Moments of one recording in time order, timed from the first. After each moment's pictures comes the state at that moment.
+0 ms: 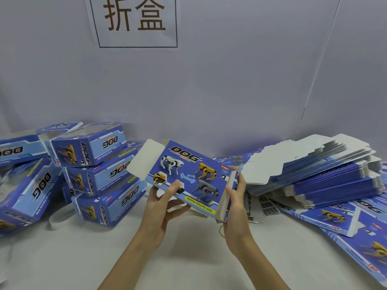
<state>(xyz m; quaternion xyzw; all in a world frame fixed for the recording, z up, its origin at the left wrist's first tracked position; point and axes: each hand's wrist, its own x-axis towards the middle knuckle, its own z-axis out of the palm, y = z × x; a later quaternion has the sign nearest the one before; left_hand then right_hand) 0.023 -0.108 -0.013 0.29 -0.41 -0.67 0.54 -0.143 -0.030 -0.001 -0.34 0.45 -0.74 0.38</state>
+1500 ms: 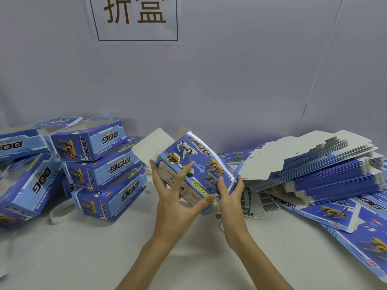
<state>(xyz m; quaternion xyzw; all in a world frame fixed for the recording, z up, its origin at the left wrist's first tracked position) -0.004 -0.075 -0.011 0.31 -0.72 -0.23 0.58 -0.138 -0.040 -0.009 -0.35 0.49 -0.72 0.34</state>
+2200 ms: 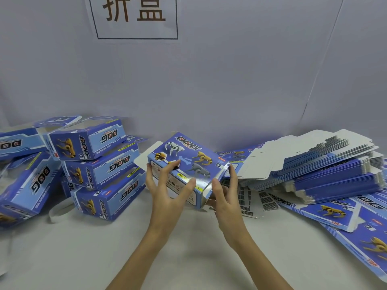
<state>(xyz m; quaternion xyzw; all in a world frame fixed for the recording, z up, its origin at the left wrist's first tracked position) 0.003 -0.080 -0.001 0.32 -0.62 -0.37 0.62 -0.136 -0.035 -0.012 -0.43 0.44 -0.71 0.34</state>
